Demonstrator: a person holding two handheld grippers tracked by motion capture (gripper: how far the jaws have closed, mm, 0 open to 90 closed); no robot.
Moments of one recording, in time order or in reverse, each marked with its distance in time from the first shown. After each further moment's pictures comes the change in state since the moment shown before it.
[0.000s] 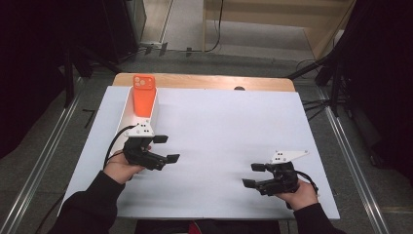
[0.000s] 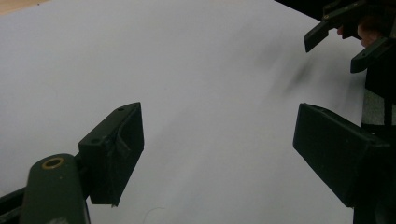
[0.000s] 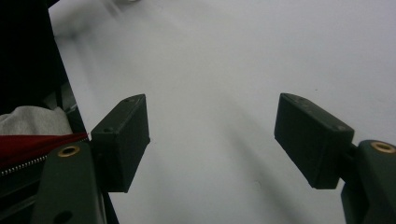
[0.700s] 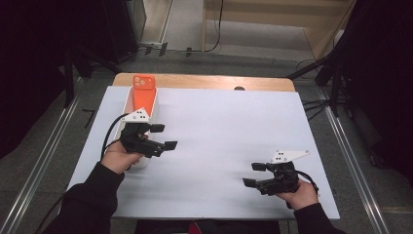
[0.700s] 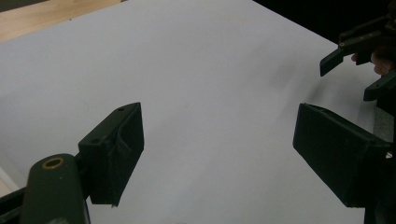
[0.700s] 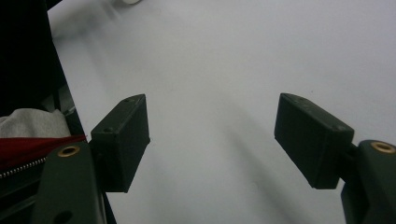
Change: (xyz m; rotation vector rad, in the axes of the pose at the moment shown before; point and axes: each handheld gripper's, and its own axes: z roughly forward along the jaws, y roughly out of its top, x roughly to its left) left arm 0.017 0.024 -0.009 -0.012 0.035 -0.043; right arm -0.001 0.000 -0.001 -0.009 -0.007 0.003
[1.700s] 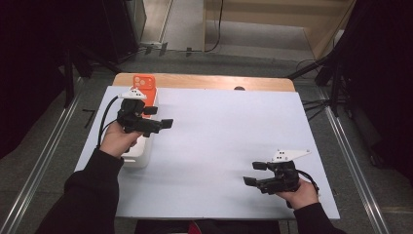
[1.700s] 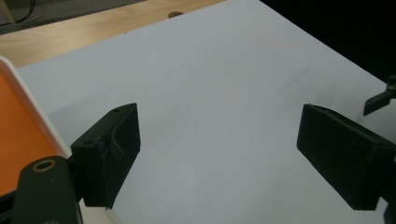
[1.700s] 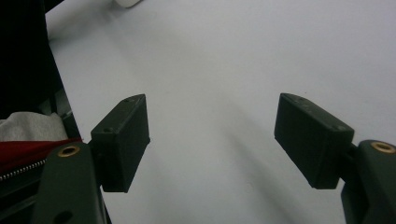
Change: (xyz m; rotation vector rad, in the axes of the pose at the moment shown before) left arm 0.034 0.032 -0.002 -0.014 0.087 -0.099; right arm -0.002 0.000 -0.001 -0.009 -0.009 0.009
